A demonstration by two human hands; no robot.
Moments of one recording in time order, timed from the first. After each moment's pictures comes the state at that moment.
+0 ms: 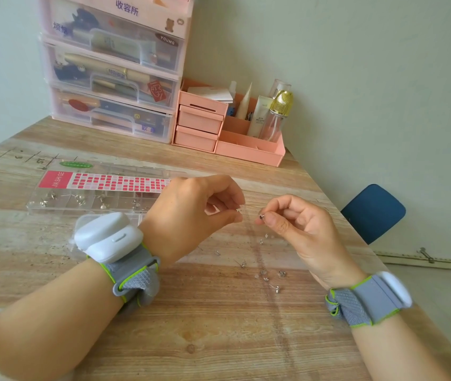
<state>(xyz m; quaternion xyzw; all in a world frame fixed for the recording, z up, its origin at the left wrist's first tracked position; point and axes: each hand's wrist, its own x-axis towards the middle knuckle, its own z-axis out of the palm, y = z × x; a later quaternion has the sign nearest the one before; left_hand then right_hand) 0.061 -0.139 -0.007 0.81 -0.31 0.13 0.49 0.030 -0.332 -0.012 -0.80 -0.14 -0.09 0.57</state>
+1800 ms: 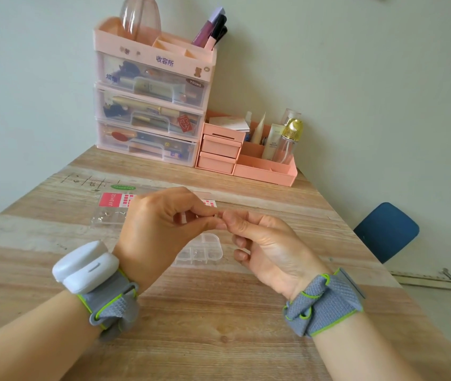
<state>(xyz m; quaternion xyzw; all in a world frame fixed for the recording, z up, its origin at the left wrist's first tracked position) 0.029 -0.079 0.002 0.76 -0.28 0.30 0.50 0.016 -0.237 0.016 -0.65 0.02 0.10 0.75</state>
